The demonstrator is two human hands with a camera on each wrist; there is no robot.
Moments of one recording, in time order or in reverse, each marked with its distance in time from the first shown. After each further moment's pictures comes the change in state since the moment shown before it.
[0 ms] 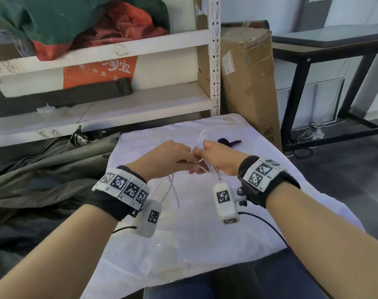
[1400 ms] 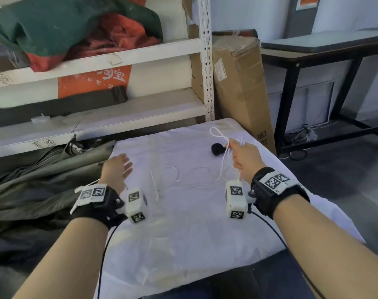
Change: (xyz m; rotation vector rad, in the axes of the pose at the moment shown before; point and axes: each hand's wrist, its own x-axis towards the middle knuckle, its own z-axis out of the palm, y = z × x) left_hand -0.047 -0.070 0.019 -1.282 0.848 -1.195; right_hand -0.005 0.039 -0.054 0.444 0.716 -0.009
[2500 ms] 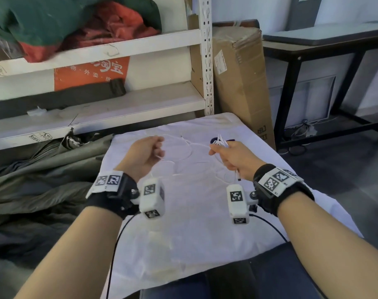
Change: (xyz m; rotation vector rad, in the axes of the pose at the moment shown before) left_hand -0.032 0.009 0.062 -0.155 -0.372 -0.024; right_hand -0.021 -0.003 0.001 -0.344 -0.377 -0.065
